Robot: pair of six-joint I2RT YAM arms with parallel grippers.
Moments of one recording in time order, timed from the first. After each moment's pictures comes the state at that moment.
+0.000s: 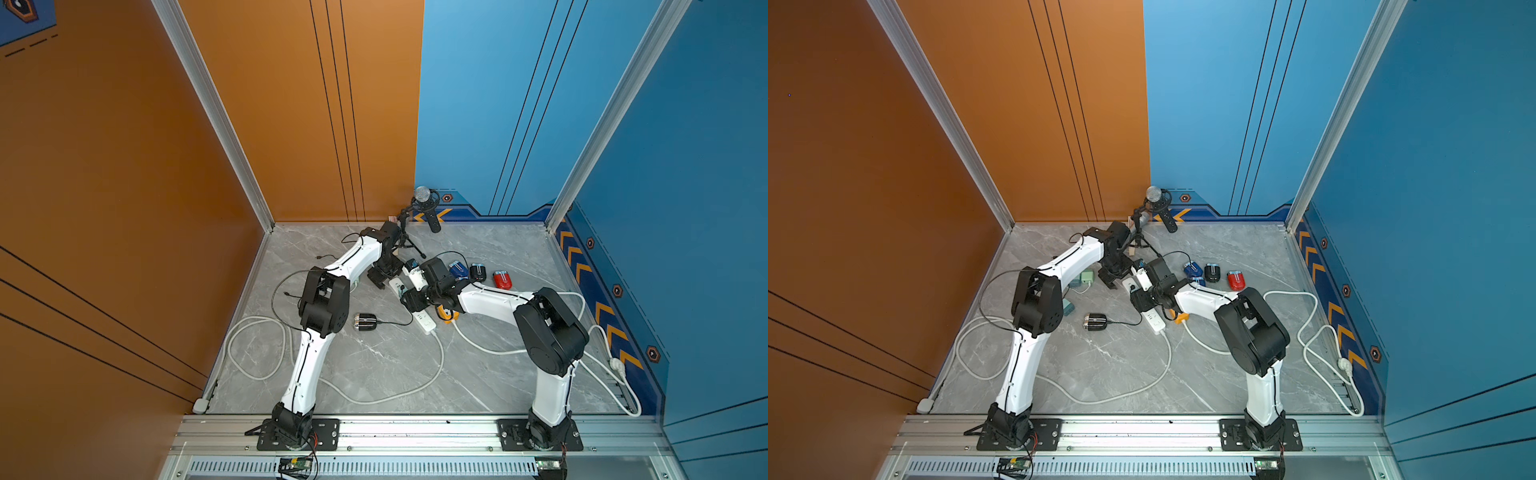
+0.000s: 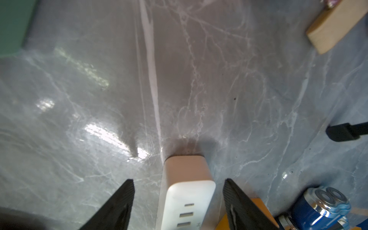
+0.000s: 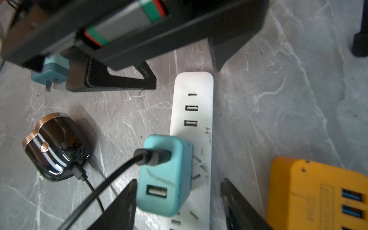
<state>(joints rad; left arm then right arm) -0.43 2.37 2.08 -1.07 0.10 -1.20 0.64 1.93 1.21 -0.13 -0.17 0.10</state>
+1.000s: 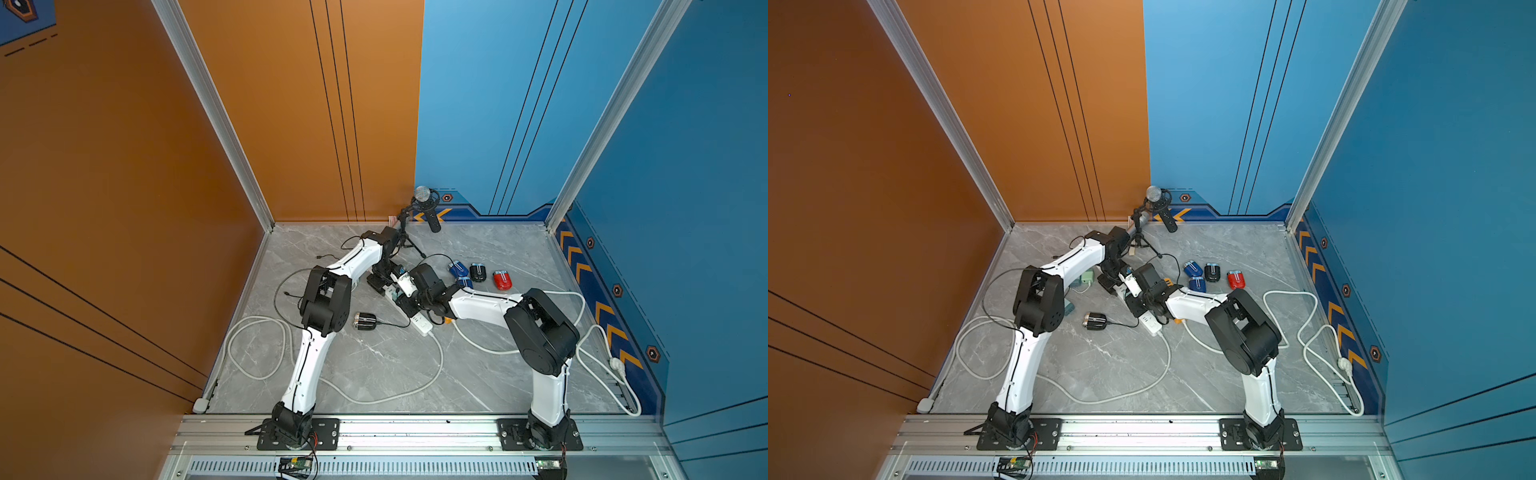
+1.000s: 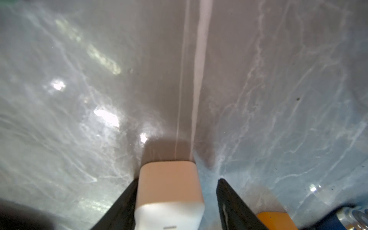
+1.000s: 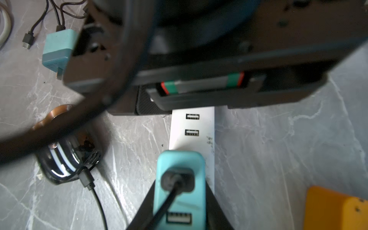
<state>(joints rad) -0.43 2.38 2.04 -1.11 0.13 -1.24 0.72 1.96 1.21 -0.07 -0.12 0.03</state>
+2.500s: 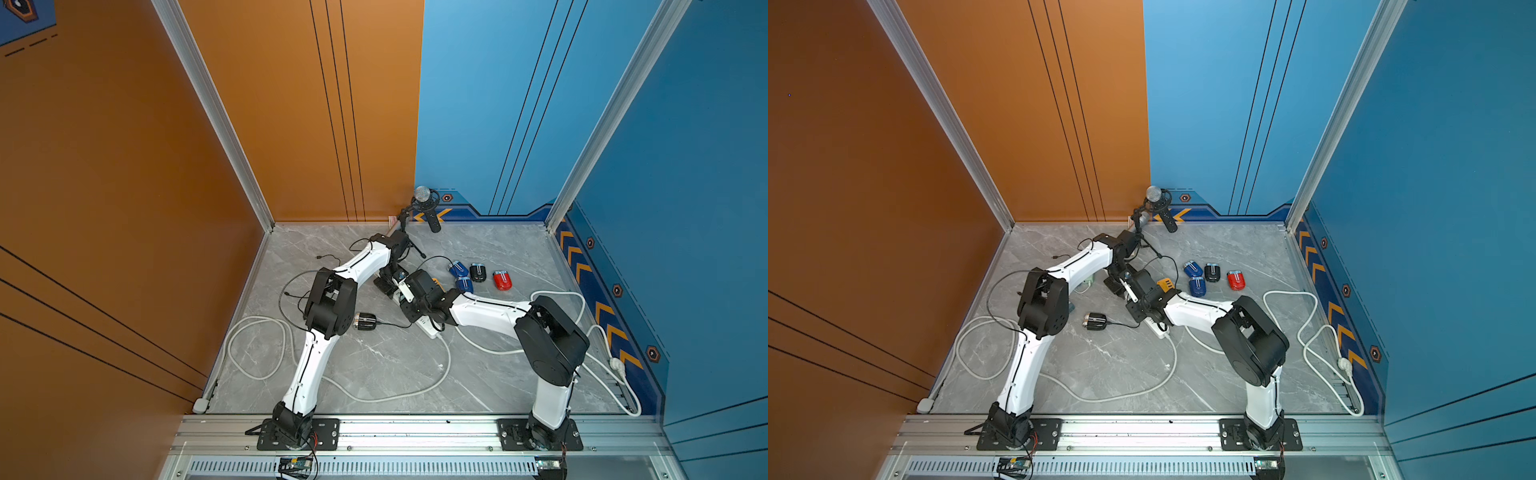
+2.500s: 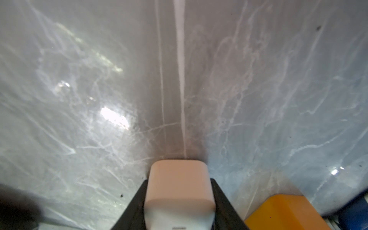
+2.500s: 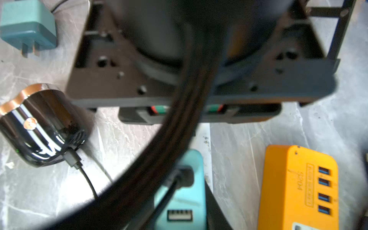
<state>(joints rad) -0.49 2.38 2.04 -1.13 0.12 -1.22 0.75 1.87 1.19 -0.17 0.04 0.08</state>
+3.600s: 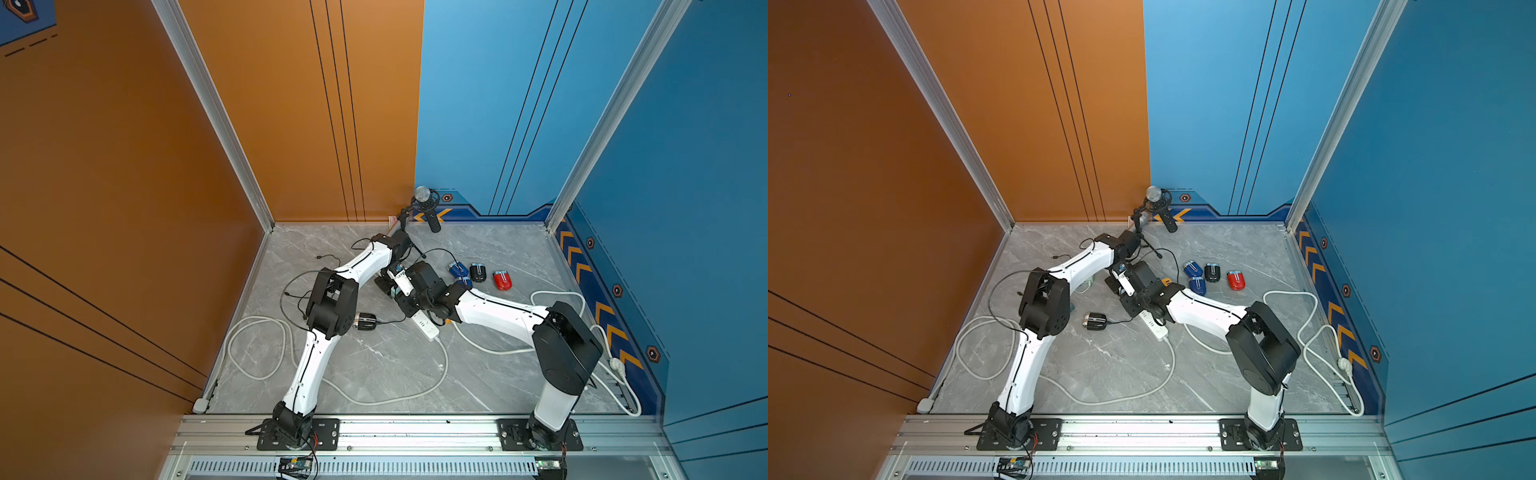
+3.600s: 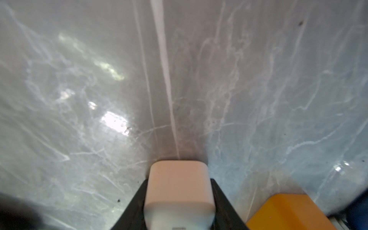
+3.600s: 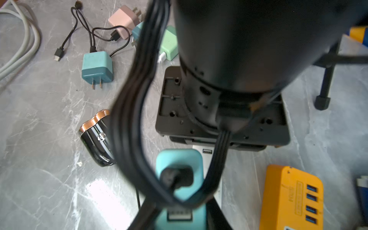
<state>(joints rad) -0.49 2.40 2.08 -1.13 0.10 -1.17 0.79 1.78 1.22 -0.23 -0.02 0.02</state>
